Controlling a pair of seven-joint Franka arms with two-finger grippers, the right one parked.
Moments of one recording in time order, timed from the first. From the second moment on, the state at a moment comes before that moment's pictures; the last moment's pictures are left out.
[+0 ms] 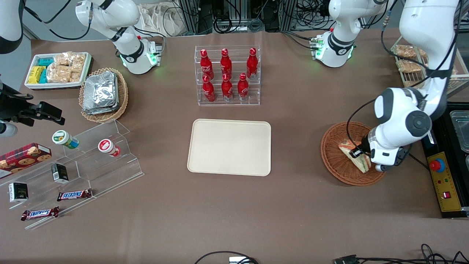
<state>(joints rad) 0.13 0.30 -0.22 -1.95 0.04 2.11 -0.55</state>
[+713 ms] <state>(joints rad) -0.35 0.39 -0.23 -1.68 0.03 1.83 -0.38</state>
